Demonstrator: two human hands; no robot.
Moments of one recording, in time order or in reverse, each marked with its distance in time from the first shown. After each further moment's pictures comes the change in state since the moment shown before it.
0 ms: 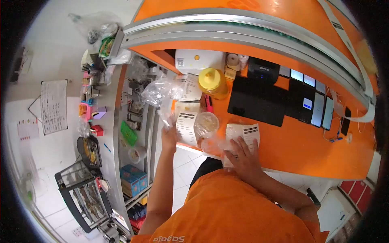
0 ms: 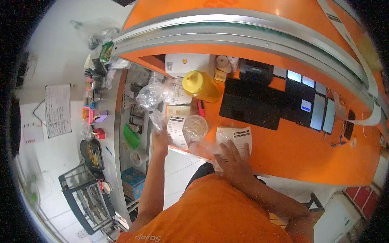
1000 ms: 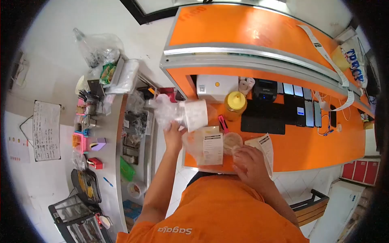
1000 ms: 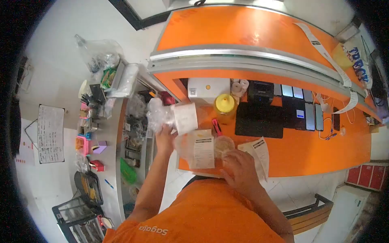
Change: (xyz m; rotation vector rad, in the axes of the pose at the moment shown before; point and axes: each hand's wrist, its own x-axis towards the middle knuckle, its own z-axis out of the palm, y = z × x) left_hand 0.117 0.059 -0.021 -0.444 -0.268 0.182; right_hand 0.073 -0.097 -0.044 0.159 0.370 0.210
